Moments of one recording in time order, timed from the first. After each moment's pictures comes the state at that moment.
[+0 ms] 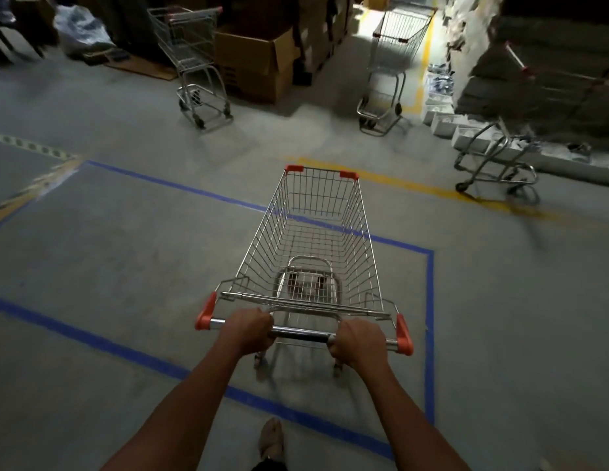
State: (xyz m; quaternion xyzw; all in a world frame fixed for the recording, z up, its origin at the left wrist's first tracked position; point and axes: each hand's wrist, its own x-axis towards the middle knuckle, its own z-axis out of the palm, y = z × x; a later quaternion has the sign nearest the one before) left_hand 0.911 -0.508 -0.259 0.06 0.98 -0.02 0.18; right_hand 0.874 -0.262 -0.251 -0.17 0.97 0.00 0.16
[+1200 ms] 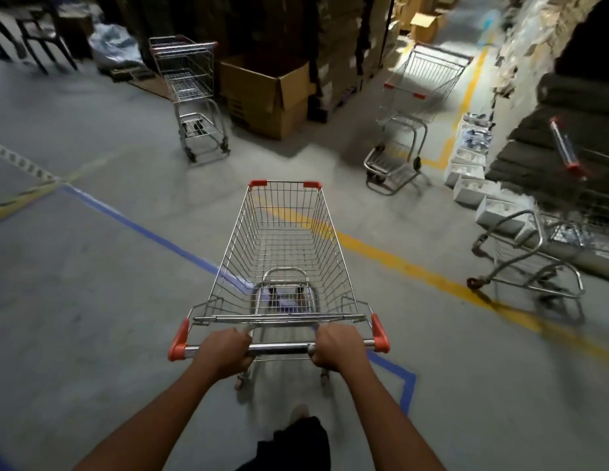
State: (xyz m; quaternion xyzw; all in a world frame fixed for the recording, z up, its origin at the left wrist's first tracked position) left_hand 0.289 -0.359 -0.272 -0.07 0.98 0.02 0.16; right_hand 0.164 -0.124 -0.250 -0.38 0.91 0.05 0.16
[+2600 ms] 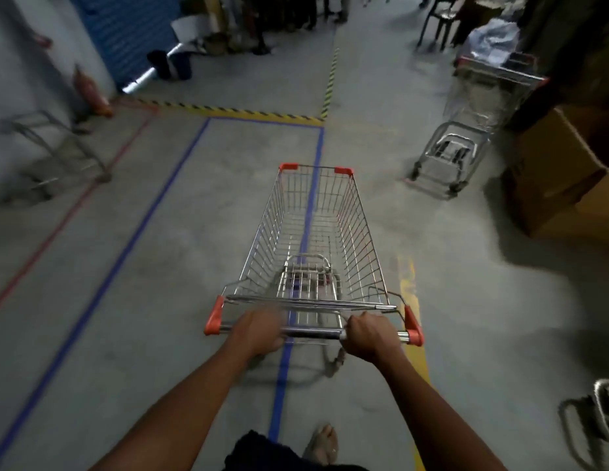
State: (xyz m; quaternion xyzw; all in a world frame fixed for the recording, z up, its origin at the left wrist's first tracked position) left_hand -0.234 -0.321 -0.262 -0.58 0.79 0.11 0.14; right_hand -0.504 -0.338 -0.264 -0.81 0.56 0.12 0.07
